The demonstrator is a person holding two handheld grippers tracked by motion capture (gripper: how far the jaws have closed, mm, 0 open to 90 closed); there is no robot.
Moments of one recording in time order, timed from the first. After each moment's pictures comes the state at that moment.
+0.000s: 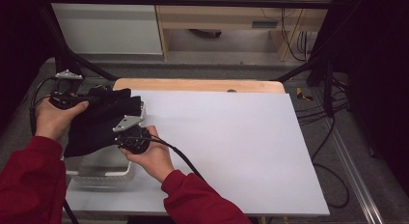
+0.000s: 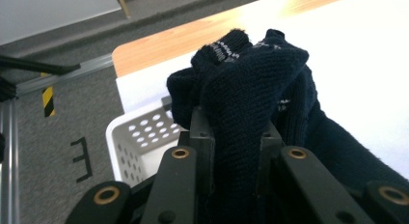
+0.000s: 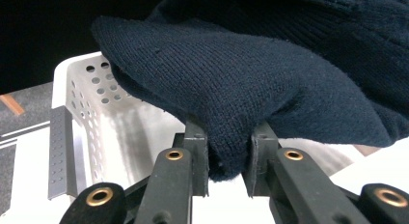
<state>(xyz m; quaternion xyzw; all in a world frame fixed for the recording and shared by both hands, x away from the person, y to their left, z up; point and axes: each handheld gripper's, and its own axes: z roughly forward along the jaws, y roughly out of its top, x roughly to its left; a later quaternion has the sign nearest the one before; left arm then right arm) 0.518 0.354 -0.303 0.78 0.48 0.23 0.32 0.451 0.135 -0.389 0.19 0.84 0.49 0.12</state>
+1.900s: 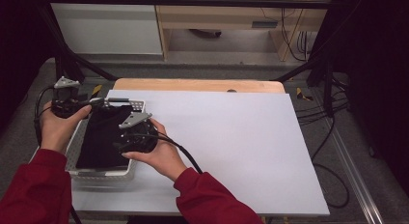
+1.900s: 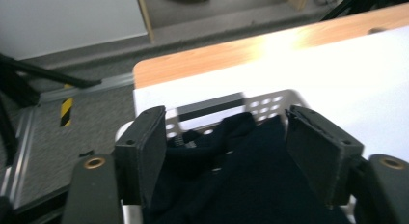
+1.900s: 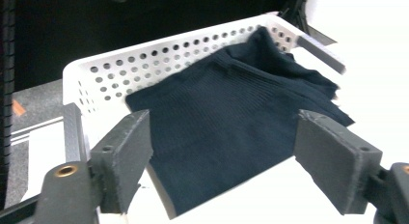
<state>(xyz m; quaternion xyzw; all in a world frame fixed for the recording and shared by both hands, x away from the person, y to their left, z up) 0.500 0.350 -0.321 0.72 0.50 0.28 0.38 0.448 0.106 -0.367 0.21 0.84 0.48 0.12</state>
